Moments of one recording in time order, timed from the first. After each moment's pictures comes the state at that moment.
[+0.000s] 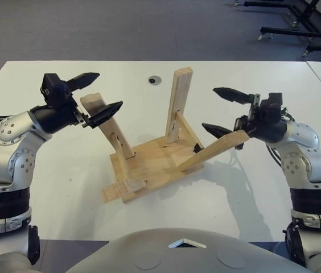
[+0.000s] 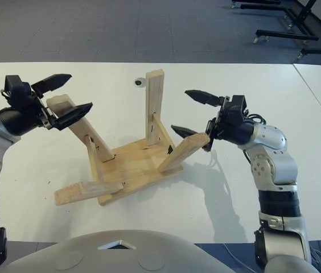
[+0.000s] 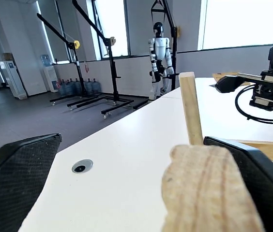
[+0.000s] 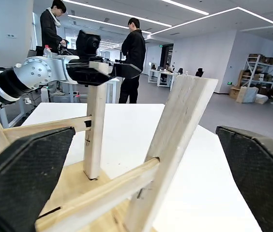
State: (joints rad) left arm -0.19 0.64 0.20 -0.28 -0.62 0.38 -0.85; right arm -0.09 -0.58 -0.12 -0.22 0.72 0.20 1.12
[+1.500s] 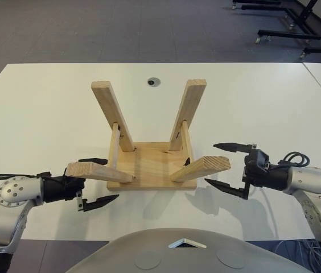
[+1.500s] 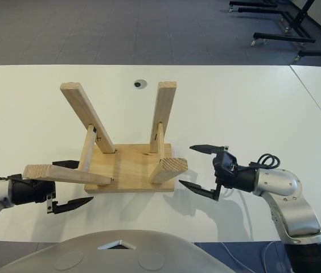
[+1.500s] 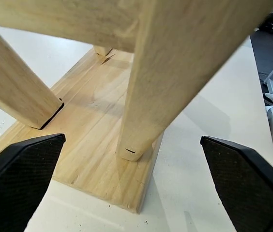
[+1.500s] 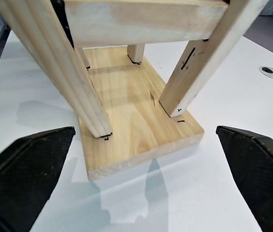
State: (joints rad) left arm 0.42 0.76 0.12 -0.38 -0.37 0.13 -1.17; right arm 0.32 -0.73 -0.08 -0.40 0.44 0.15 1.08
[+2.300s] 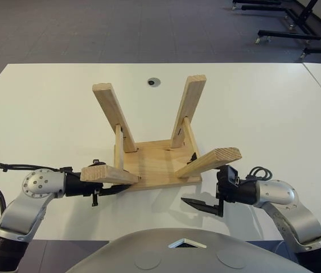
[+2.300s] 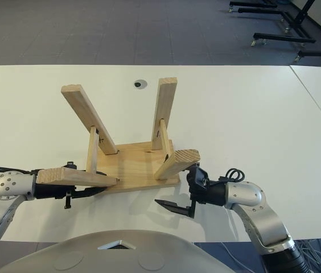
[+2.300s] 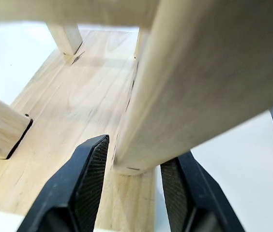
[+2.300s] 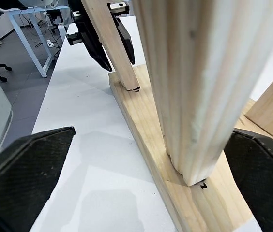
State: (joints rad) left arm 0.30 0.77 -0.08 -0.35 -0.28 0.13 -1.12; right arm 0.36 -0.65 0.15 -0.42 0.40 0.14 1.03
